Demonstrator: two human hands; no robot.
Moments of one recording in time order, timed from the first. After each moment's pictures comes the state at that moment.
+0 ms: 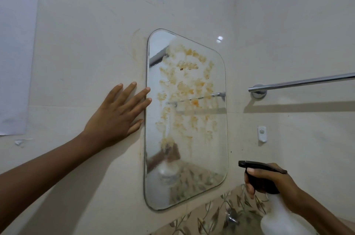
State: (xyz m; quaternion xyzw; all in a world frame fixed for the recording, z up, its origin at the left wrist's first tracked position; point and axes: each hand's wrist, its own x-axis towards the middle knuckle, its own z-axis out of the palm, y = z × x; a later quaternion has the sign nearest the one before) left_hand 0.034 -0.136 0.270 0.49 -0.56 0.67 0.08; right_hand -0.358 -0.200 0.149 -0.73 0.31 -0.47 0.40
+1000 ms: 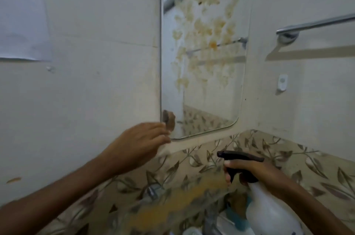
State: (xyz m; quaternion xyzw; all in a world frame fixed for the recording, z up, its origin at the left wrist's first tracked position) left_hand 0.003 -0.082 0.095 0.39 -0.82 0.39 0.17; right_hand -0.306 -0.132 0.077 -0.71 0.35 -0.31 0.53
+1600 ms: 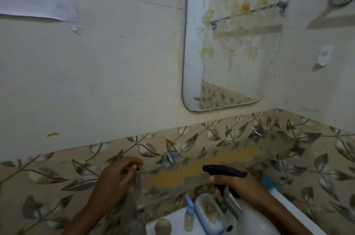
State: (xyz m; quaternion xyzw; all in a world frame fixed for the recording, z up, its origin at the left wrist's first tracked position) left_hand 0.048 -0.006 -0.068 0.64 -0.59 0.01 0.49; right_hand -0.250 -0.107 -0.003 -0.72 0.32 -0.24 0.56
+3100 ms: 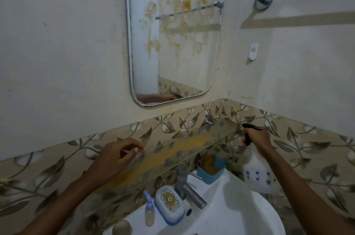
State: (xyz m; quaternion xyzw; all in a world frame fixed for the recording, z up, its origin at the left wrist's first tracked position) left_hand -0.022 -0.077 -0.024 0.51 -0.72 -0.12 0.46; right_hand -0.411 -0.253 -0.013 -0.46 0.63 -0.52 0.34
